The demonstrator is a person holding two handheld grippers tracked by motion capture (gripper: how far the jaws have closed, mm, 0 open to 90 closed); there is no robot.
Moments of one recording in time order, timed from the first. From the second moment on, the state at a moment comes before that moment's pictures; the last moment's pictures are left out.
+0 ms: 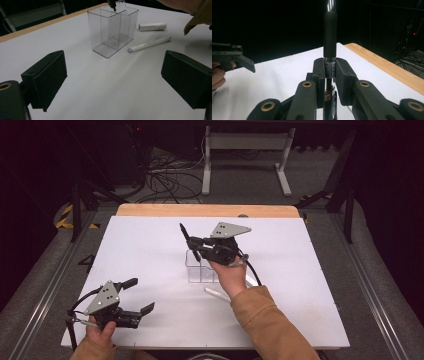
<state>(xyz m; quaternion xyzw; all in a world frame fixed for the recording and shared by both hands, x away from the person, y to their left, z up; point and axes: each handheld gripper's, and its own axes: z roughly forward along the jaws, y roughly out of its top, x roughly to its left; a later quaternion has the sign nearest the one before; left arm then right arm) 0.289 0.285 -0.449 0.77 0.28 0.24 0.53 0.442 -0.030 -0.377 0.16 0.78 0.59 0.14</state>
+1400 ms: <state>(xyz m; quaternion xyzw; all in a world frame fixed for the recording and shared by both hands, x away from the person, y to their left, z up) 0.287 0.286 -0.449 0.77 0.28 0.24 0.53 0.446 -0.022 -0.409 0.18 0.80 0.56 0.12</state>
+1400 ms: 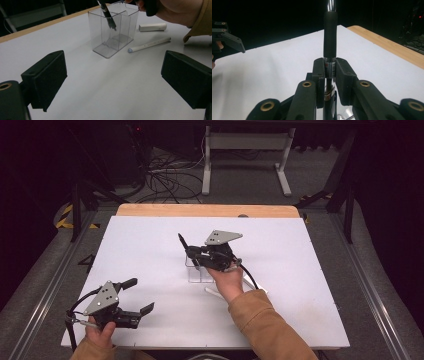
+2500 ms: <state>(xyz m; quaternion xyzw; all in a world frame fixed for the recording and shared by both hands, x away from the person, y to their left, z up) 0.288 0.285 -0.449 0.77 0.28 0.24 0.53 0.431 -0.045 -0.390 0.19 0.80 0.54 0.16</state>
